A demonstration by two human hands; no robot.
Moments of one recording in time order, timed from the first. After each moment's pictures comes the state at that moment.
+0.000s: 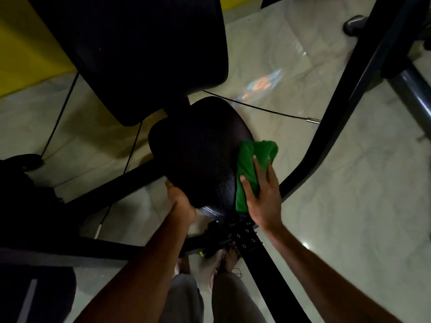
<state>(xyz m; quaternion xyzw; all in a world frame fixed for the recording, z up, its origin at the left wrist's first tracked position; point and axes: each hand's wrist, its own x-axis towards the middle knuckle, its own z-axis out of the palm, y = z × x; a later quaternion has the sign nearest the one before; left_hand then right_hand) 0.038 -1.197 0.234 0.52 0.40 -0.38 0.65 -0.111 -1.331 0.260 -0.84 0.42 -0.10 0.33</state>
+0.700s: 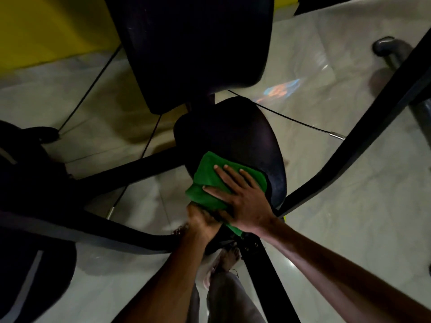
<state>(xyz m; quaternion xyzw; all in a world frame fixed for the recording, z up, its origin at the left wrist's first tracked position) 0.001 -1.165 0.247 0.33 0.46 -0.43 0.70 -0.057 -1.301 0.271 -0.98 -0.03 0.12 0.12</state>
